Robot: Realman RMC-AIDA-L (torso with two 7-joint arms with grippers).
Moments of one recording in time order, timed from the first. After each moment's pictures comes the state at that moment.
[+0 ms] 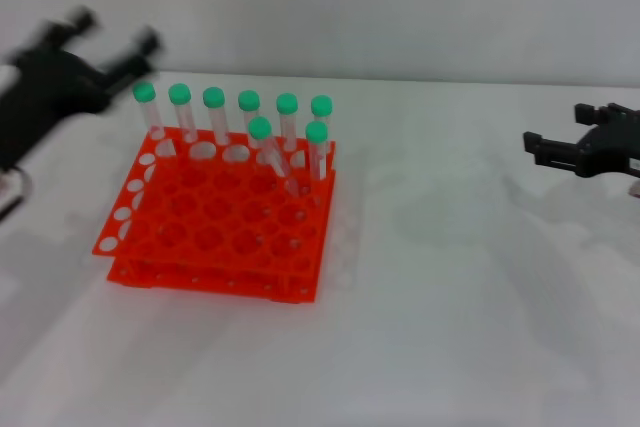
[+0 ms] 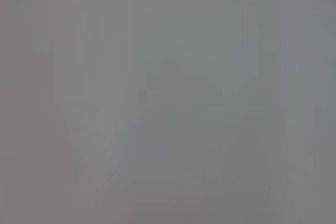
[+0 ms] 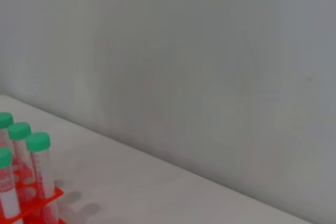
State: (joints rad) left arm -0.20 -2.08 1.22 0.89 0.88 1.00 -1.03; right arm 0.35 2.01 -1.35 -1.07 1.44 0.72 -1.36
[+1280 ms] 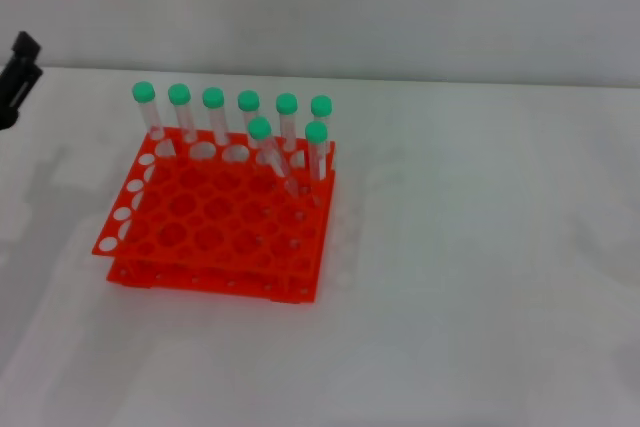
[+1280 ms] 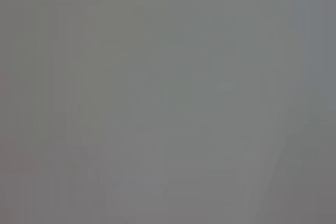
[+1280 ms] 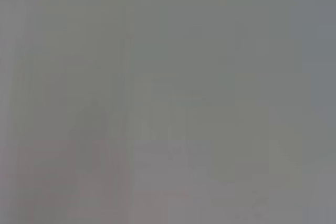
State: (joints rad) left arm -0.35 -2.08 0.94 0.34 0.61 1.25 -0.74; right arm 0.20 2.00 -0.63 -0.55 1.94 1.39 -2.25
